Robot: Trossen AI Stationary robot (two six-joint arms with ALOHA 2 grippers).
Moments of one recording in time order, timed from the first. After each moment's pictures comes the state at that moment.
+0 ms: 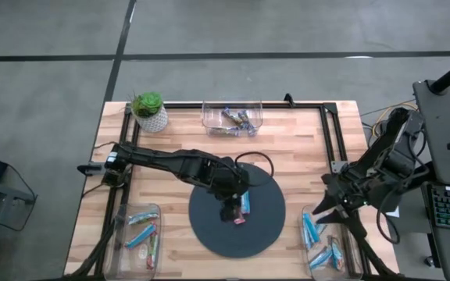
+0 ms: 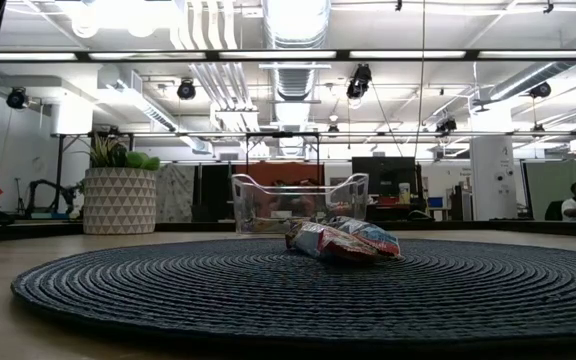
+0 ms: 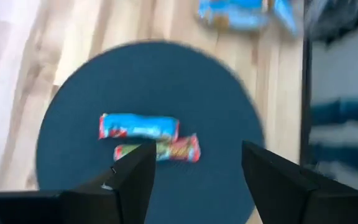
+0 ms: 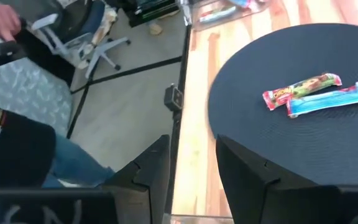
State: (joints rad) left arm -0.25 1.98 2.22 -1.20 -0.07 -0.42; right arm 0.92 0.96 1.14 -0.79 0.36 0.86
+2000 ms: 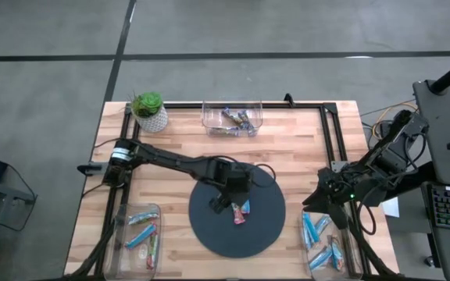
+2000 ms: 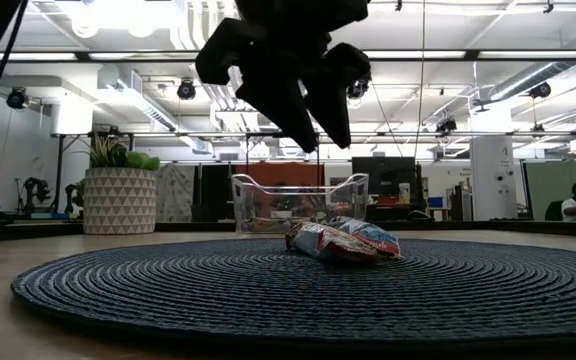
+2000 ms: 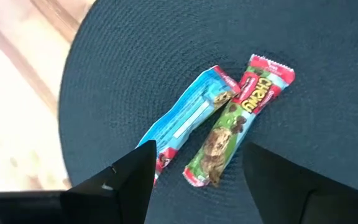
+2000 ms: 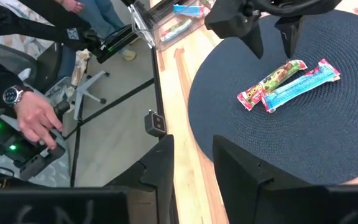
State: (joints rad) left arm -0.15 2.00 1.71 -0.80 0.02 0.63; right arm 0.80 0.97 1.12 -0.79 0.39 1.07
